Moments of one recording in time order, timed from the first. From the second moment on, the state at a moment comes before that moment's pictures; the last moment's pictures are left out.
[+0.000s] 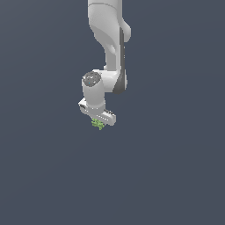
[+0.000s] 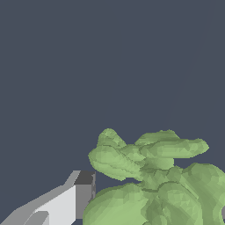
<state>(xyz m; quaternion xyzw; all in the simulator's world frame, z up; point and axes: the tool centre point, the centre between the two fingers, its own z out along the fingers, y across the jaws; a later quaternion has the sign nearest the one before) -0.064 -0.078 0.068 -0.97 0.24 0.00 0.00</state>
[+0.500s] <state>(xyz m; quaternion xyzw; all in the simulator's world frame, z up) -0.095 -0.115 0.075 -0.97 0.24 0.00 0.00</state>
